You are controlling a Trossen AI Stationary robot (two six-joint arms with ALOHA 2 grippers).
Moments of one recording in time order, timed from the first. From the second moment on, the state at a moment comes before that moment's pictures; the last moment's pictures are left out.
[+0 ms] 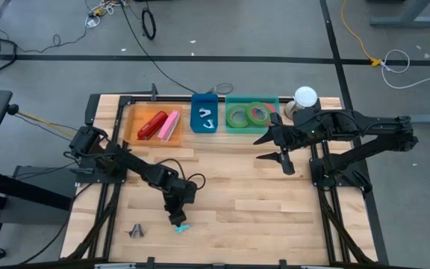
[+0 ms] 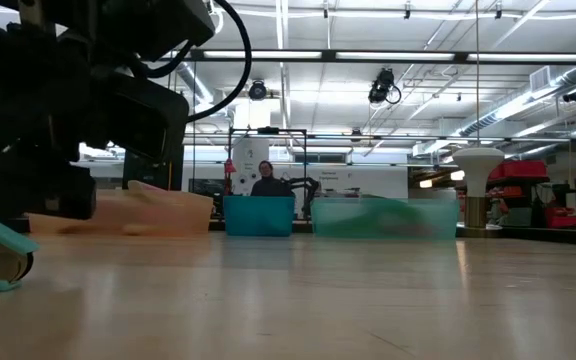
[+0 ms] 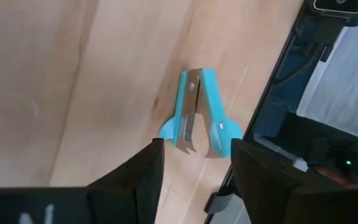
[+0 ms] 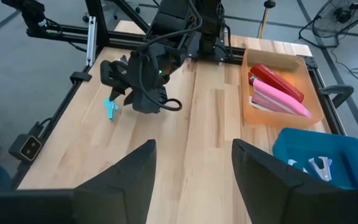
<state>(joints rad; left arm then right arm) -0.33 1.72 0.83 -0.17 0.63 -0.89 0.09 1.15 1.37 -0.77 -0.03 -0.09</state>
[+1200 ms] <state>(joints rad) -0.34 1.71 0.83 -0.10 0.63 -0.96 0.09 1.15 1.37 -0.77 -0.03 -0.09</state>
